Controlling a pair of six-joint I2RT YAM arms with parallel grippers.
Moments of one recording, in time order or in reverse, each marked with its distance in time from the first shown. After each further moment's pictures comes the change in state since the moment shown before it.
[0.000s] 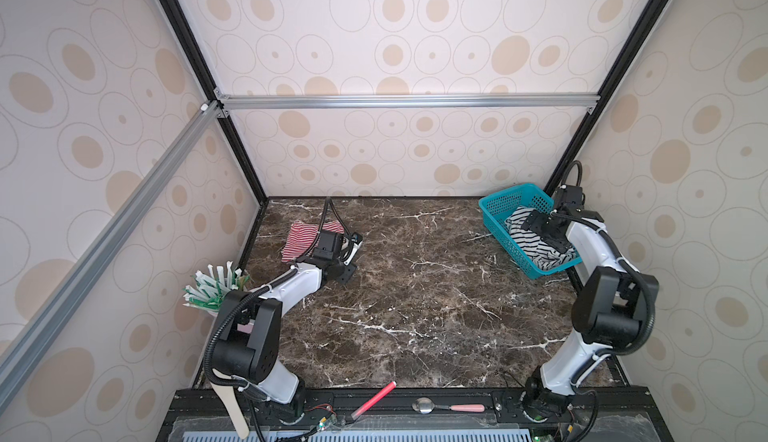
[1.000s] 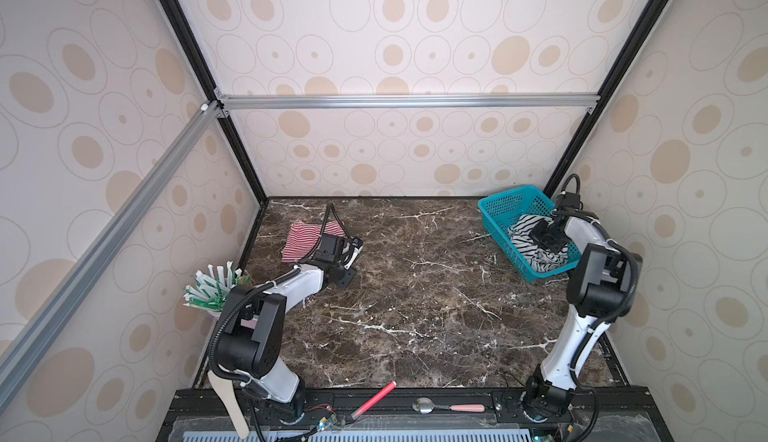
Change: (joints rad) left arm 0.000 0.035 -0.017 0.018 0.005 0.000; right arm -0.066 0.086 0.018 0.034 -0.142 0.076
